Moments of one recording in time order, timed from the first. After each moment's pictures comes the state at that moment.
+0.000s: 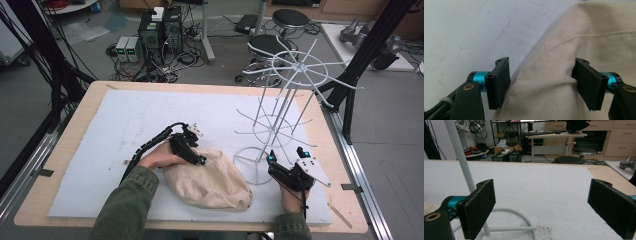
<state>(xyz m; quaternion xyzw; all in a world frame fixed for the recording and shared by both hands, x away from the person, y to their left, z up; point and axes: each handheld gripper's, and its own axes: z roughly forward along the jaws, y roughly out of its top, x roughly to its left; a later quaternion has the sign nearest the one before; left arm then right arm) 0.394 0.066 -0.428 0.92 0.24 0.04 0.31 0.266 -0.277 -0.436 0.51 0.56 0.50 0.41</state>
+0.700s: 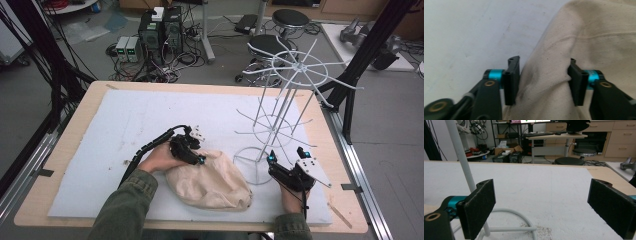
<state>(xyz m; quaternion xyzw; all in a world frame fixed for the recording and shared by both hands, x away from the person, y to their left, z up) 0.380 0.060 -0.425 0.93 0.19 0.11 0.30 0.265 -0.278 -0.436 0.50 0.57 0.51 0.41</state>
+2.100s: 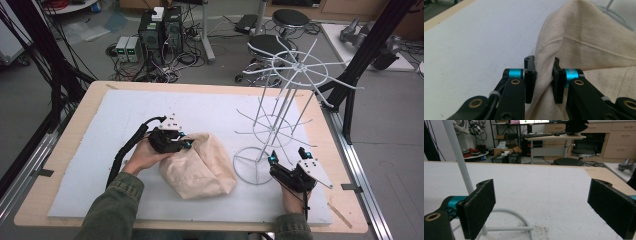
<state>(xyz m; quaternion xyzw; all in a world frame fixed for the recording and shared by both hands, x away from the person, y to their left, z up) 0.371 0.116 -0.388 0.86 0.23 0.13 0.44 0.264 -0.281 -0.436 0.50 0.56 0.51 0.42</state>
